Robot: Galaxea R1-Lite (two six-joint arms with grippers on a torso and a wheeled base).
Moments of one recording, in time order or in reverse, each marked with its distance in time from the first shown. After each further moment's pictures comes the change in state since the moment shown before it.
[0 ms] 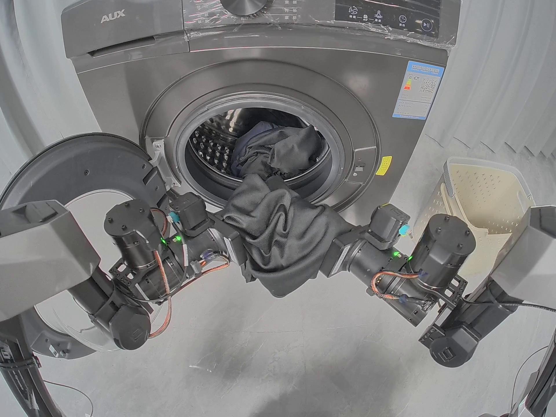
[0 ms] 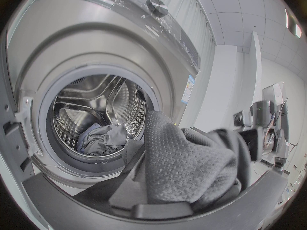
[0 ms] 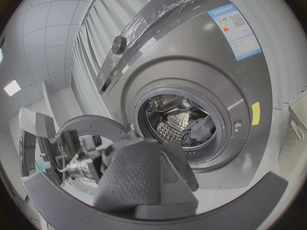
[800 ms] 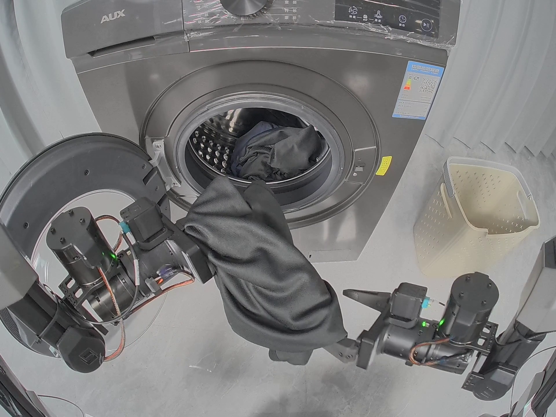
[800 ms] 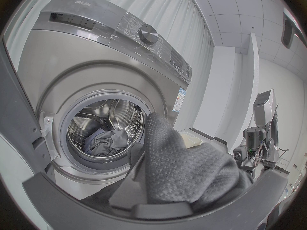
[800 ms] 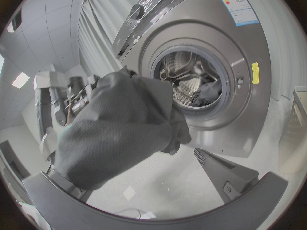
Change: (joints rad) left arm 0.004 -0.246 0.240 0.000 0.001 0.008; right arm 0.044 -0.095 0.412 0.000 0.167 -0.053
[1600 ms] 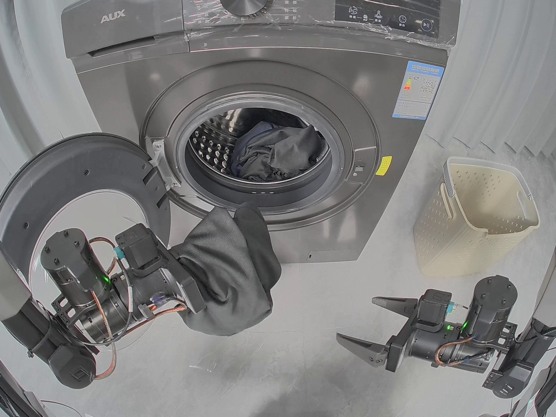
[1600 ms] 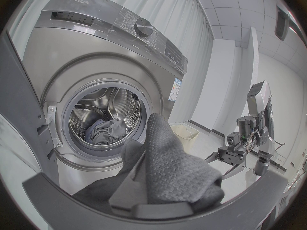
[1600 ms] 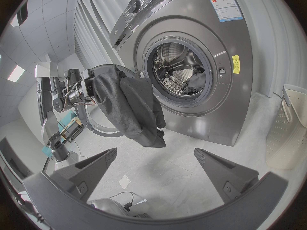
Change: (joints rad) left arm -0.014 -0.035 0.124 0.000 0.000 0.036; right arm -0.089 -0.061 0.143 0.000 0.030 -0.047
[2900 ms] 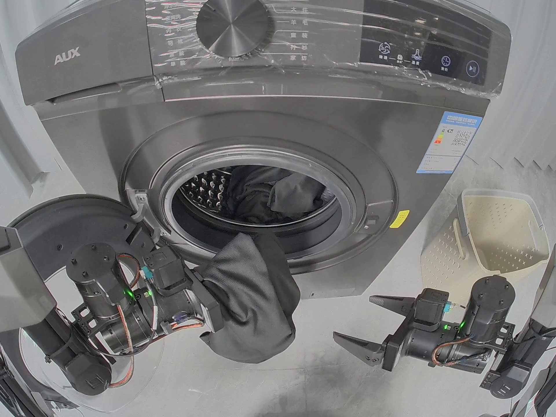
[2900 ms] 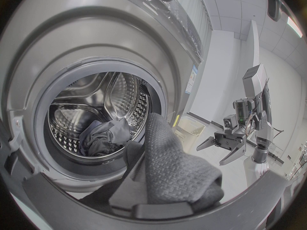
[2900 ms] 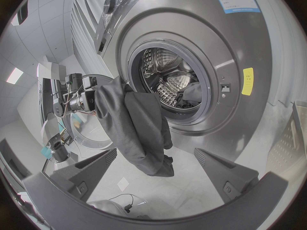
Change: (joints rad) left arm -0.053 0.088 0.006 0.000 0.001 0.069; right arm 0.016 0.007 -0.017 0.000 -0.014 0.001
